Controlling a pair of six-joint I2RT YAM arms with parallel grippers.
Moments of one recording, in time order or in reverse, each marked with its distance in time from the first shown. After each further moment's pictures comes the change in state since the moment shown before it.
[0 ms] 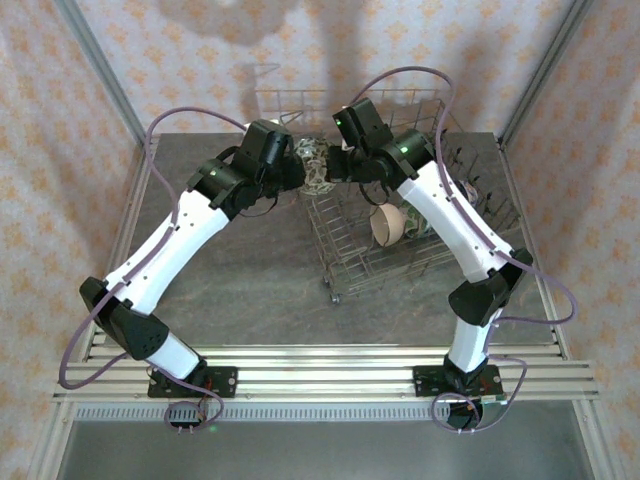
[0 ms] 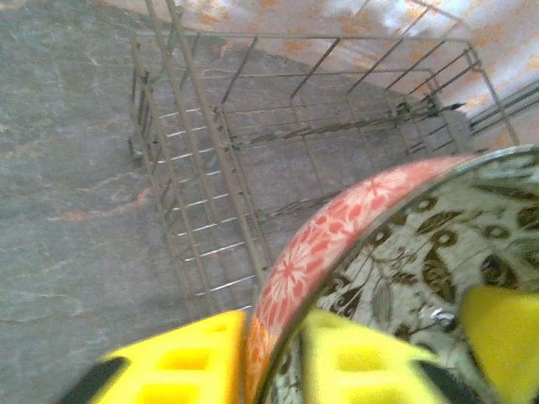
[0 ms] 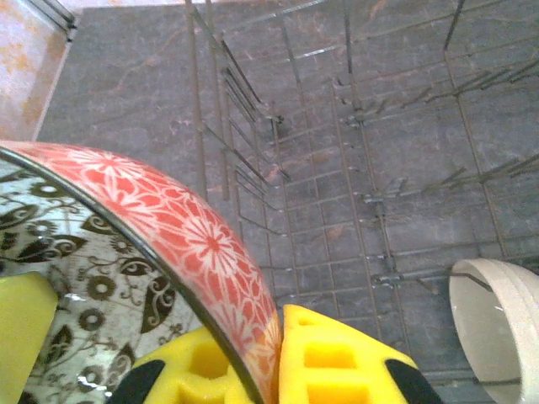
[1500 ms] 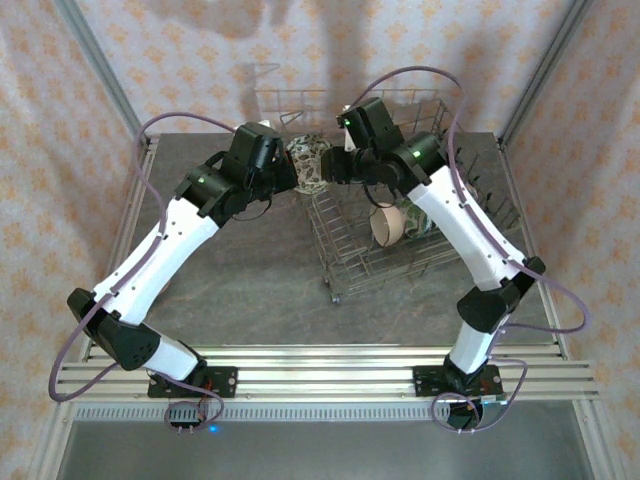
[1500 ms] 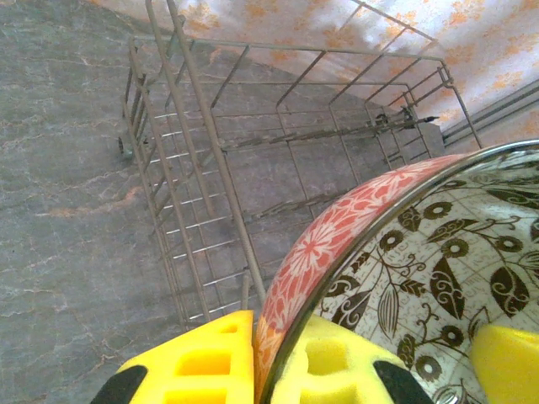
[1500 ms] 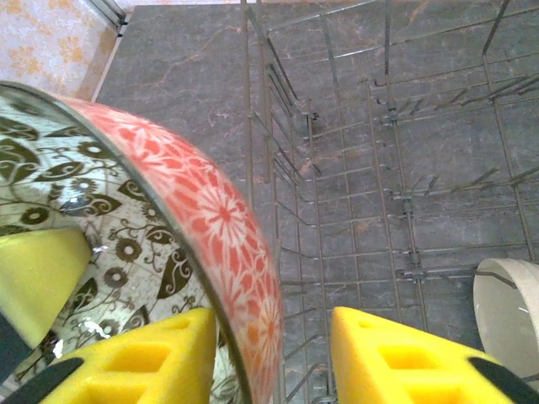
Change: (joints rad) left arm 0.011 -0.075 -0.063 0.031 0.023 -0.029; right arm 0.004 -0.059 -0.027 0.020 -0.082 -0.022
